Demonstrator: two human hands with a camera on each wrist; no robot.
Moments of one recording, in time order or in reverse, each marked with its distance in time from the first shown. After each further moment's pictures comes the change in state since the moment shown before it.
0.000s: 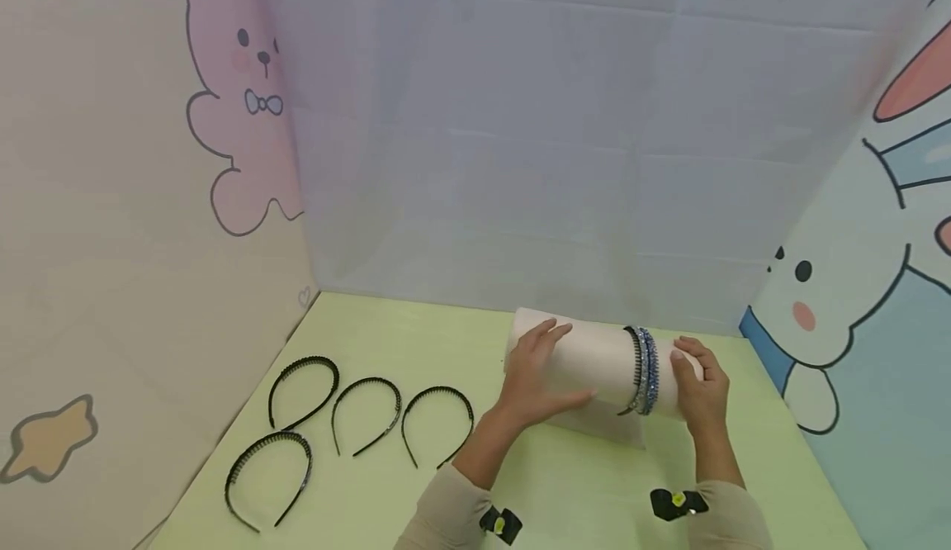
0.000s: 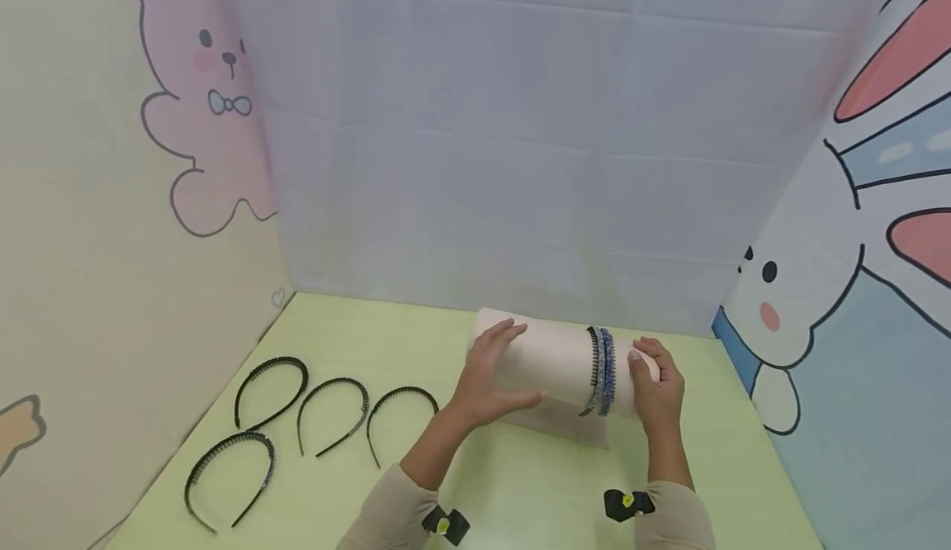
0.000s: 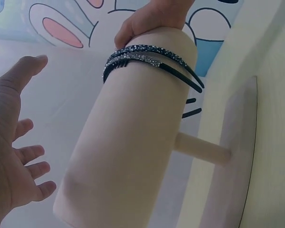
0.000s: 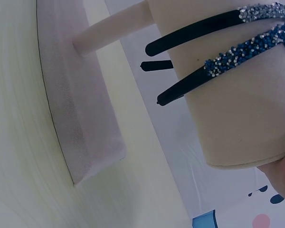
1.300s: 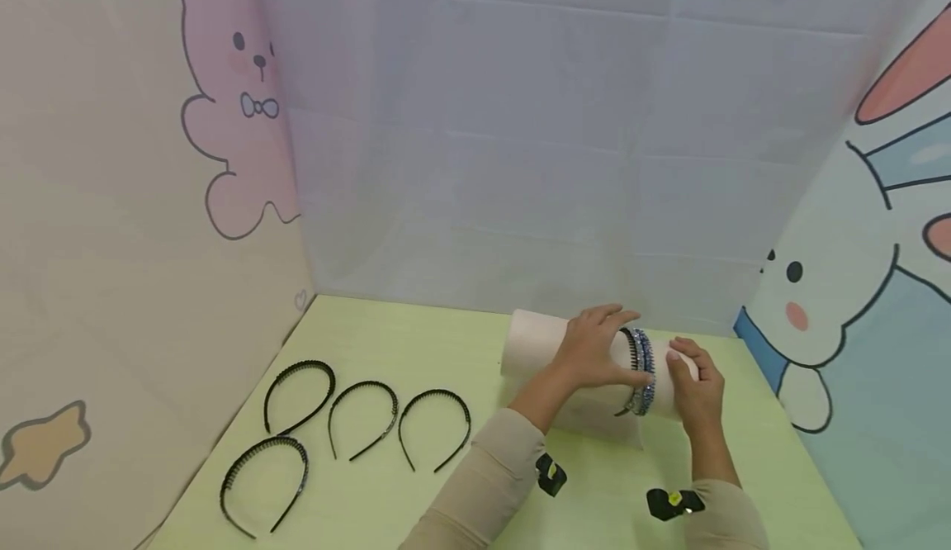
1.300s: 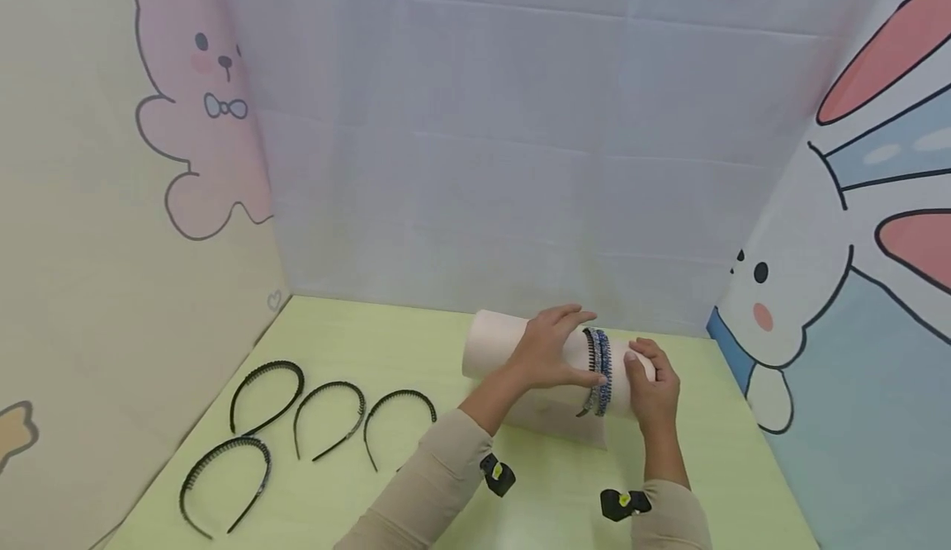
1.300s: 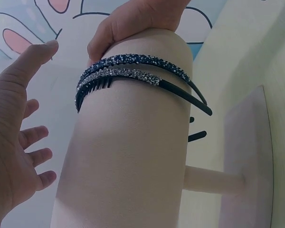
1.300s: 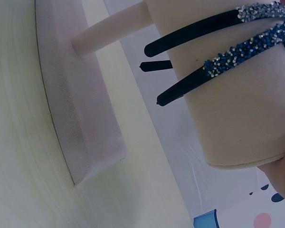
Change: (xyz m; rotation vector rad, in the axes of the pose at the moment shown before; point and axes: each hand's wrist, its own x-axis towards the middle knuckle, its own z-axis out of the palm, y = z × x) left_hand 0.073 0.033 0.046 0.302 -0.315 0.122; right_hand 0.013 0.027 -0.003 0.020 -0.011 0.026
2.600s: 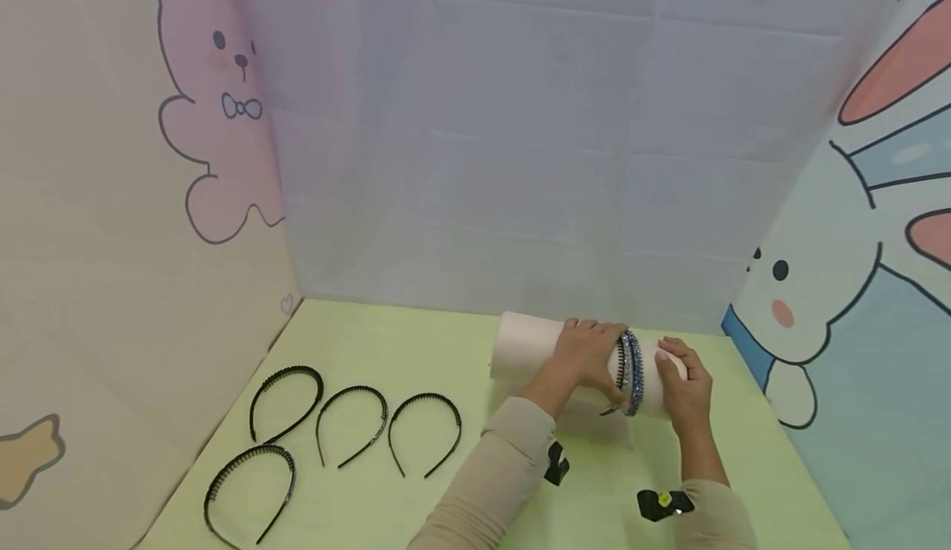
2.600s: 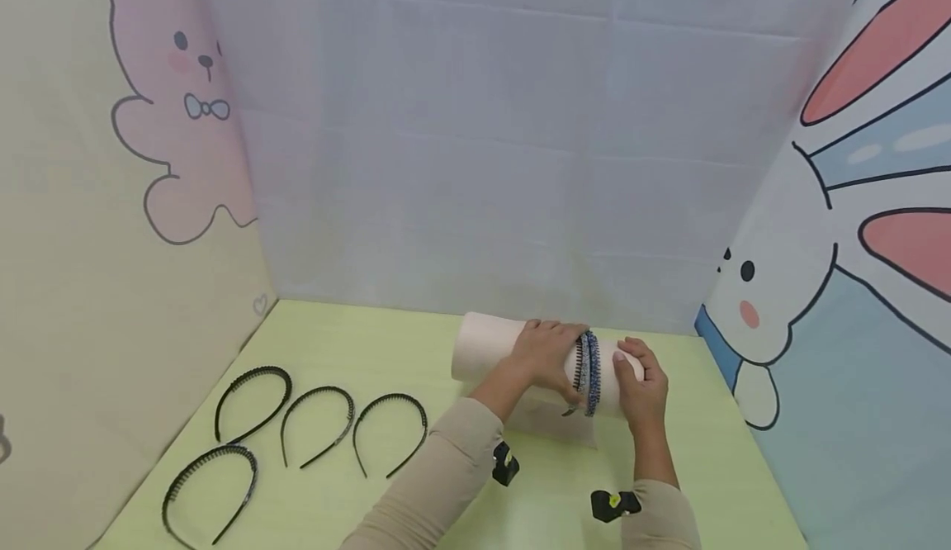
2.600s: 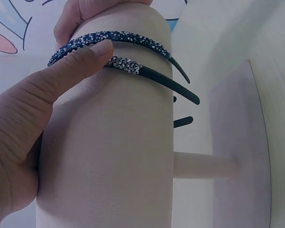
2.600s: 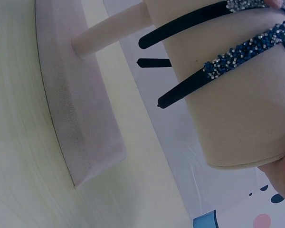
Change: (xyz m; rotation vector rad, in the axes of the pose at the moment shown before) left_hand 0.019 -0.001 0.019 0.278 -0.327 -0.044; right_hand -0.011 -0.024 0.004 -0.019 -0.006 0.004
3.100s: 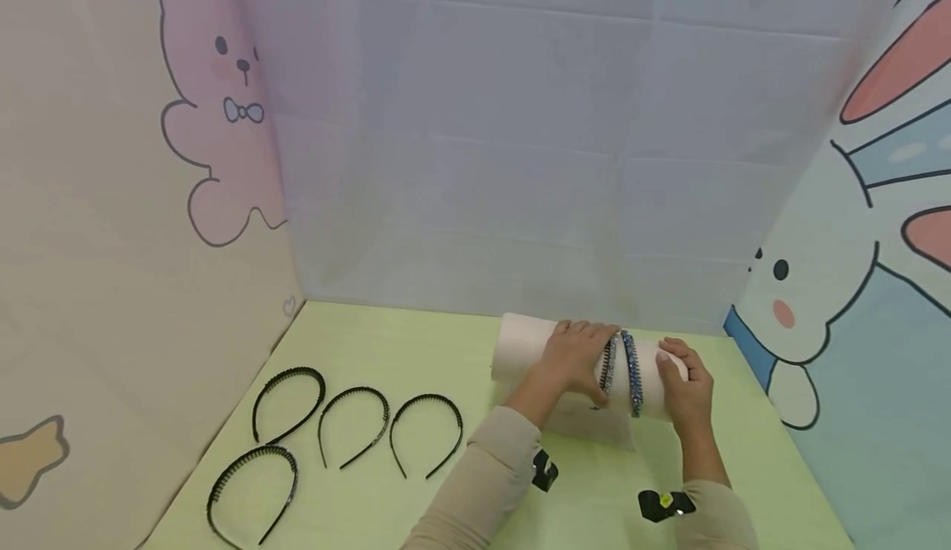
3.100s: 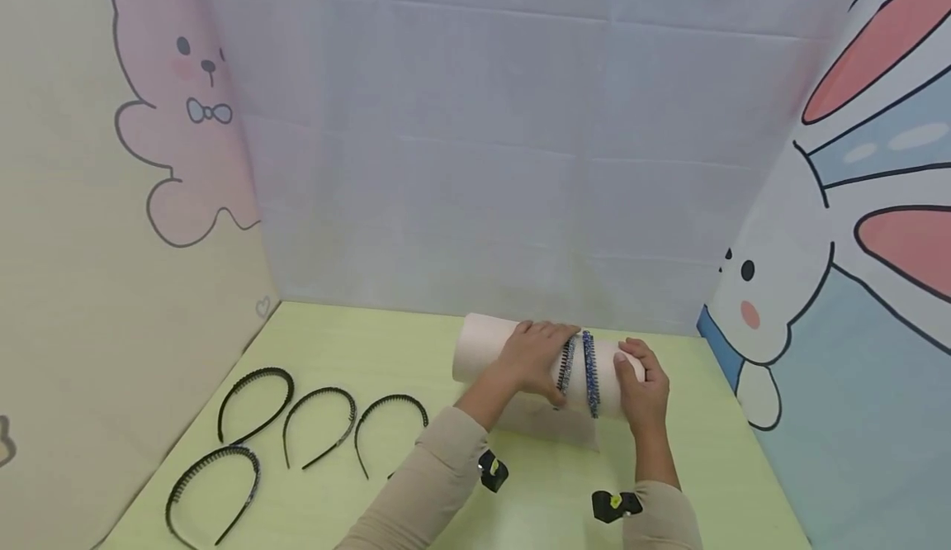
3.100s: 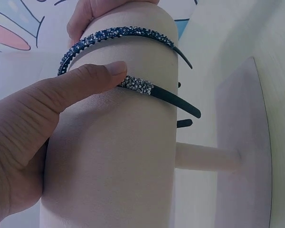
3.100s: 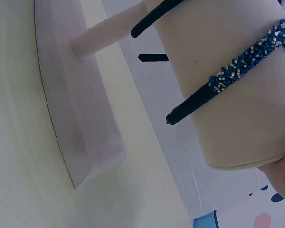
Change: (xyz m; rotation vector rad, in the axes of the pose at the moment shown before) left_hand -0.012 -0.008 0.002 -0.013 0.030 0.008; right_hand 0.014 0.024 -0.004 -0.015 -0.001 0.040
